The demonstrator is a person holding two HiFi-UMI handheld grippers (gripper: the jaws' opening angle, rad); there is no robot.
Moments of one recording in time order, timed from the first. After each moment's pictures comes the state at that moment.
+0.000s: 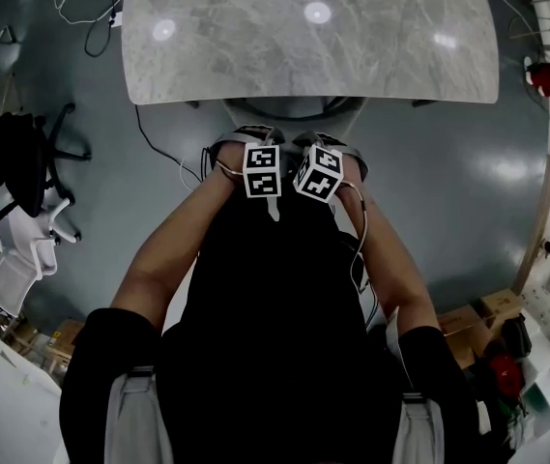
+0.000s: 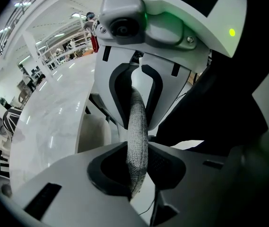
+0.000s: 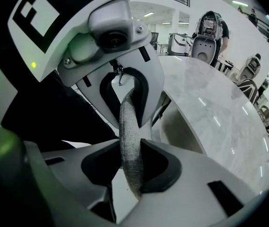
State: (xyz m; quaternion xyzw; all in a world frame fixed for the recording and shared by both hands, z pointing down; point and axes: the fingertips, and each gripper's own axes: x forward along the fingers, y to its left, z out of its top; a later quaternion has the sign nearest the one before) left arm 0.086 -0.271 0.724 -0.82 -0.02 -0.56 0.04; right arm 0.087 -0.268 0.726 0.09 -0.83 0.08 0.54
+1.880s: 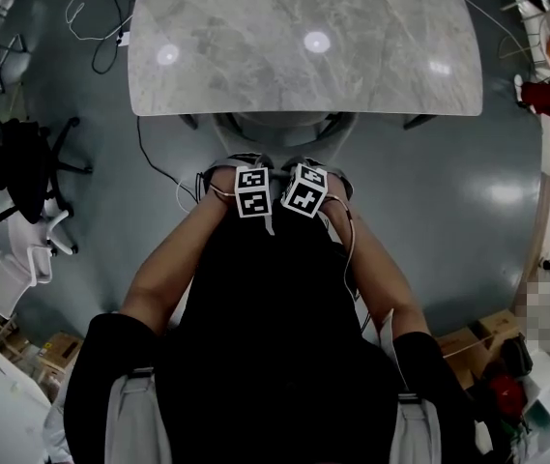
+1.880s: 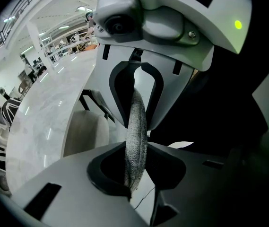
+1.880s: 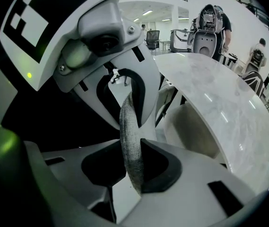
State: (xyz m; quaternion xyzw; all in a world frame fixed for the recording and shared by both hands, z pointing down) left arm 0.091 -0.230 0.720 -0.82 -0.01 -0.58 0.00; right arm 0.092 -0.227 0.720 0.06 -0.83 0.12 0.54
